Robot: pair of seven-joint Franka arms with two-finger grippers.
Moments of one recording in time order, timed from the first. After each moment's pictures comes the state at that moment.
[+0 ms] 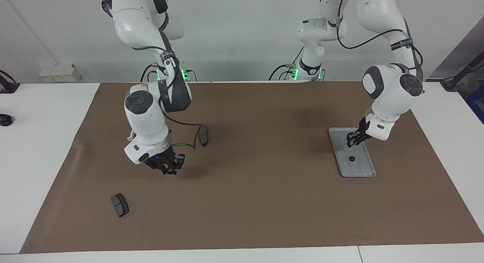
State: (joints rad) left arm 0.02 0.13 -0.02 -2.24 -0.08 2.39 -0.11; right arm 0.20 0.45 0.14 -1.58 -0.08 2.28 0.27
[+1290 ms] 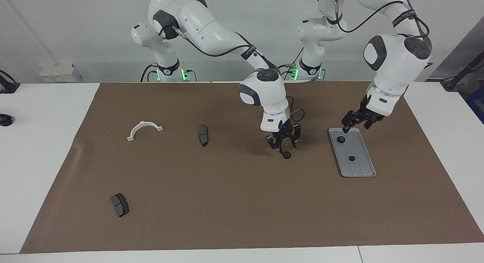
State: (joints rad) left arm -0.08 0.06 -0.06 -1.89 -0.08 2.06 -0.31; right arm 0.63 0.70 0.13 -1.40 -0.11 2.47 0.52
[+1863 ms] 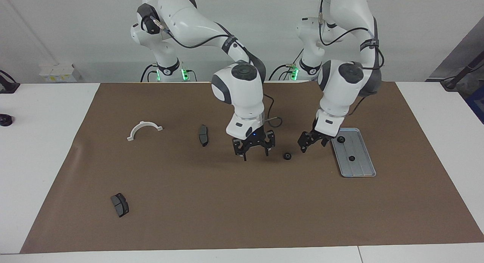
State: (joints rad) left arm -0.29 0.26 -0.06 -1.90 0.01 2.29 -0.63; right arm 0.43 0.55 0.12 -1.28 -0.07 2.07 0.42
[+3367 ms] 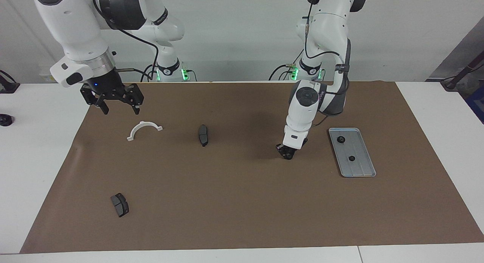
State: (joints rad) left arm -0.38 0.34 -0.04 -1.92 0.05 2.32 -0.78; right arm -0.06 0.11 0.12 -1.49 -0.04 1.66 0.08
